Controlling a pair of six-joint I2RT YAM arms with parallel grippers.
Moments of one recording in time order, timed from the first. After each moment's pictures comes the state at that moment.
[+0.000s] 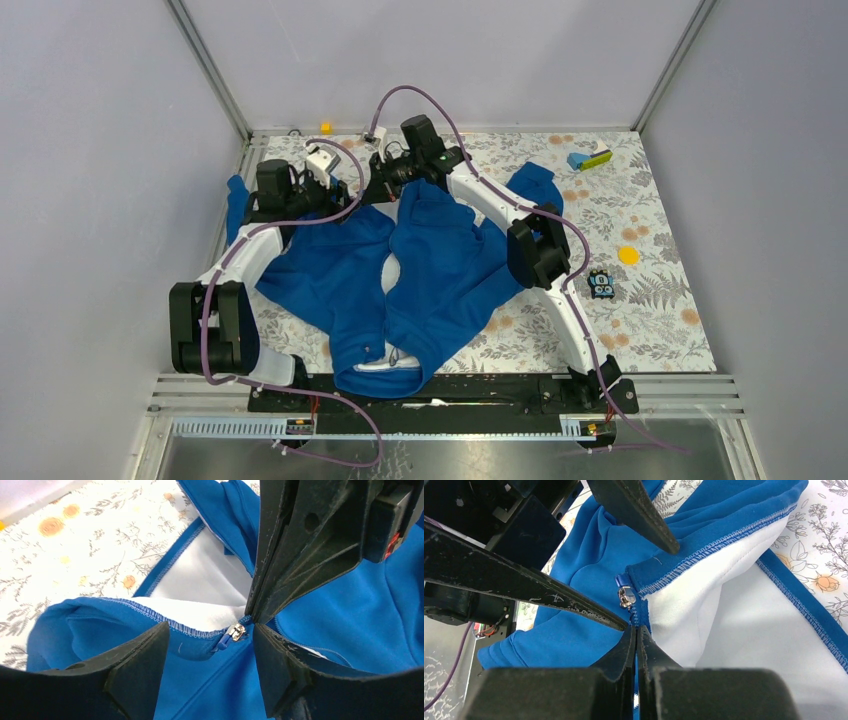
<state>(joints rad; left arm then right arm) 0.00 1.44 0.95 -0.01 0.68 0.27 0.66 2.44 2.26 -0.40 -0.92 -0.03</state>
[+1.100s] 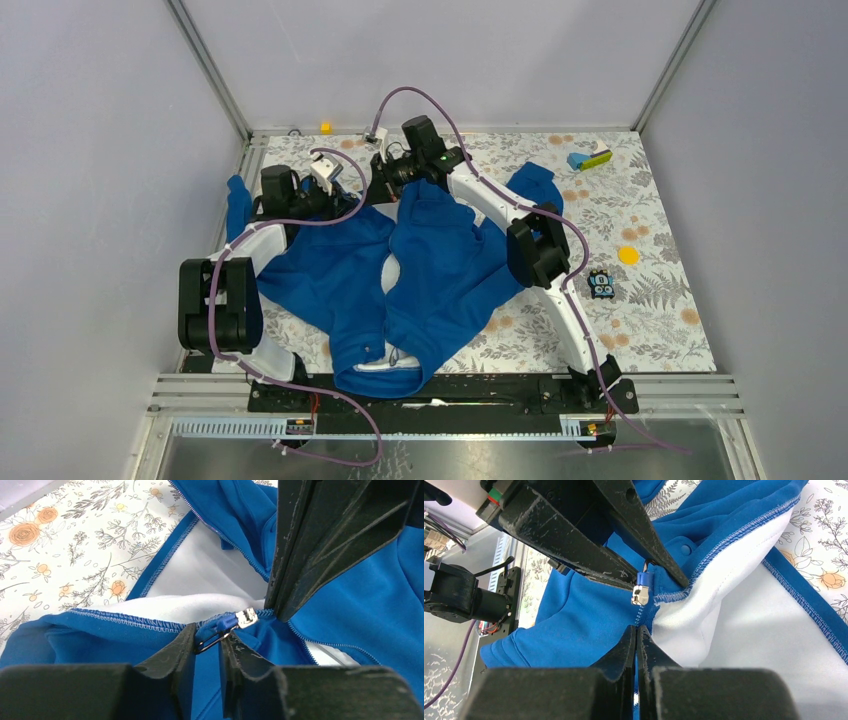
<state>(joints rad) 0.03 1.56 0.90 0.16 0.79 0.33 0.65 2.45 2.26 -0.40 -0.93 -0.03</state>
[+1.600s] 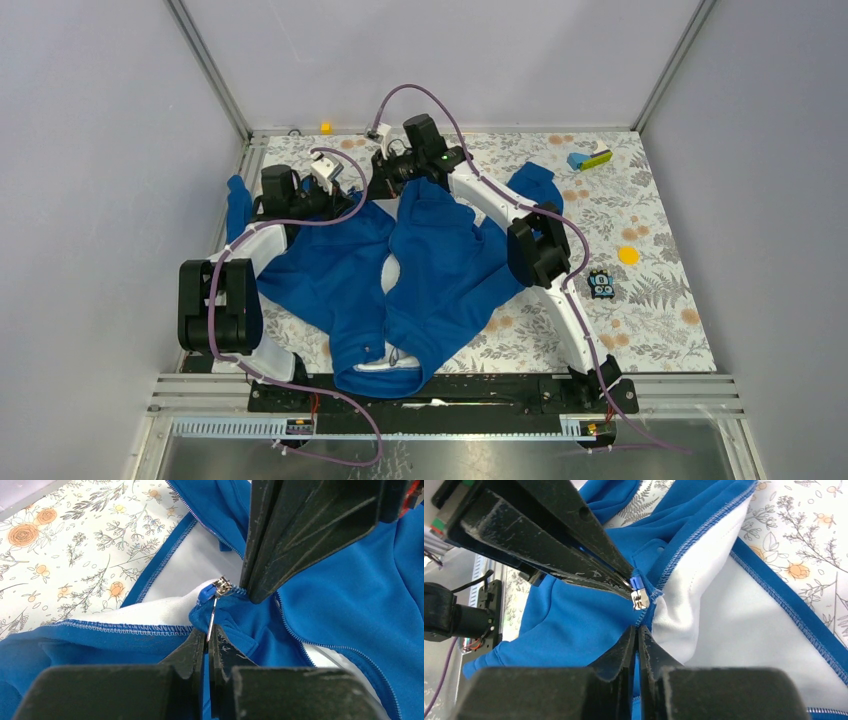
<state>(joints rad) 0.03 1.56 0.90 0.16 0.79 0.32 0.65 2.45 2.26 -0.38 -0.86 -0.01</state>
